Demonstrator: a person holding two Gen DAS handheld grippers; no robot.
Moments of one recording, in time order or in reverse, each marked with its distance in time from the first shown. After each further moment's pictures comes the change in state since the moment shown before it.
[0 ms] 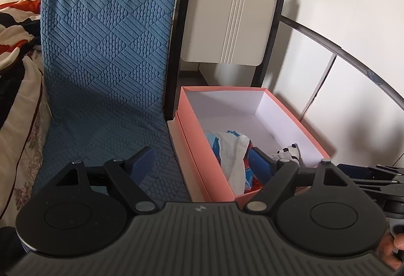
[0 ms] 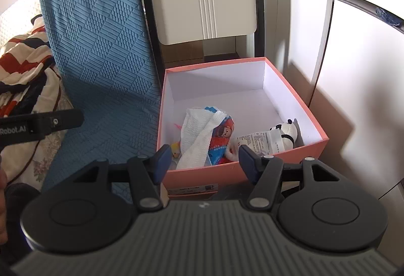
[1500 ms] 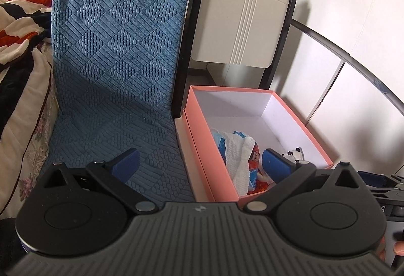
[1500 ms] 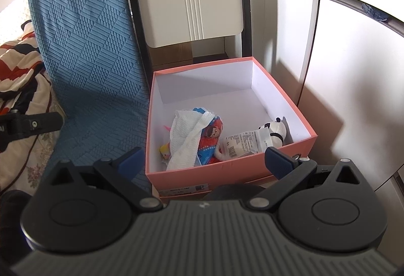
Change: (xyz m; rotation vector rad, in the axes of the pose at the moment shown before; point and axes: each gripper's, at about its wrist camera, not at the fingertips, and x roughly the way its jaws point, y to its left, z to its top) left arm -0.004 0.003 0.006 -0.053 0.007 0.038; right arm -0.004 -0.005 -0.003 0.036 -0.007 -0.050
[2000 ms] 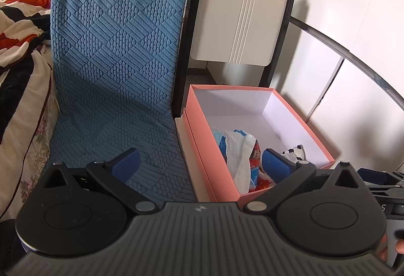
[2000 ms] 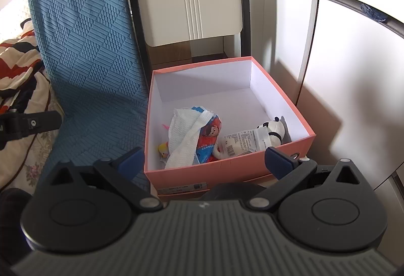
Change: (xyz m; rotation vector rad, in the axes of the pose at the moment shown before) left arm 0.001 -0.004 -0.001 0.015 0.005 0.010; right arm -0.001 0.001 -0.003 -0.004 0.000 -0.009
